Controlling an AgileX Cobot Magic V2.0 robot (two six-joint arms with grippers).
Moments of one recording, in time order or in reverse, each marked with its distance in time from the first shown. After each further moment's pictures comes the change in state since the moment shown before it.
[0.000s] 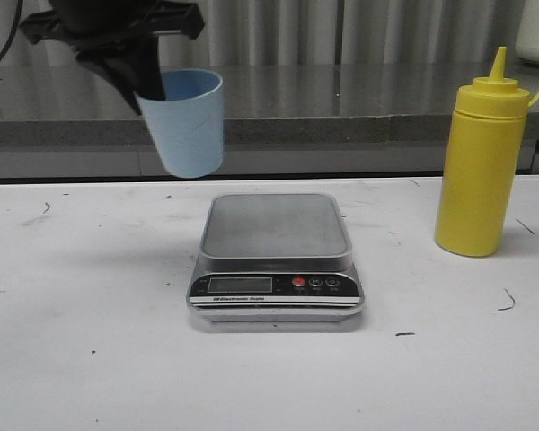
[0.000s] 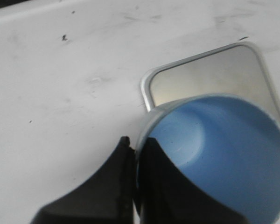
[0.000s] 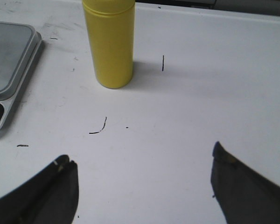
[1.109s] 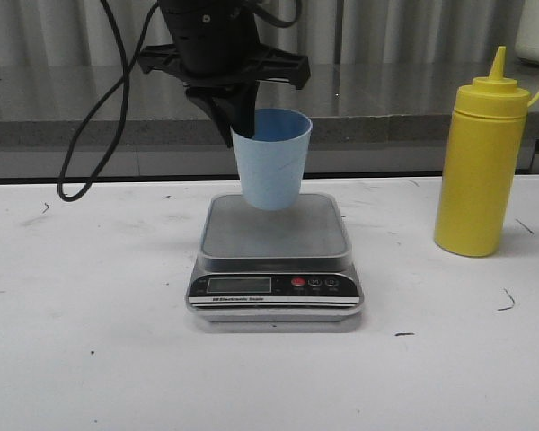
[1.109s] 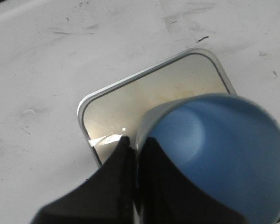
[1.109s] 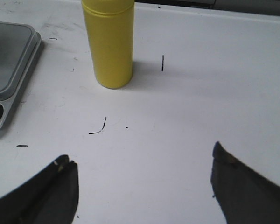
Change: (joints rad) left arm -0.136 0.254 -0.248 0.118 0.071 -0.099; right arm 0.000 0.000 0.000 0.000 0.000 -0.002
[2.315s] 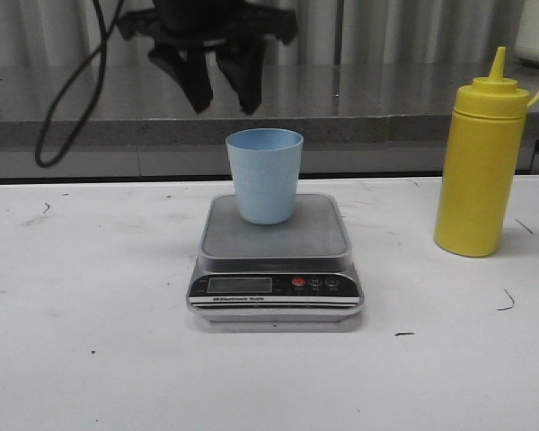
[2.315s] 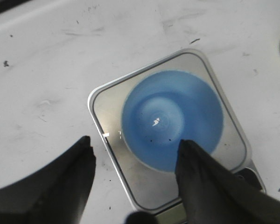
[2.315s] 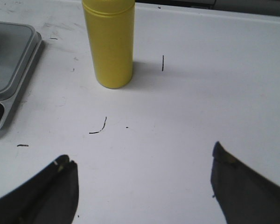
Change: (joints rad) left arm 0.015 -0.137 0.013 -0.031 0.070 0.029; right arm 0.000 0.000 0.000 0.000 0.000 0.000
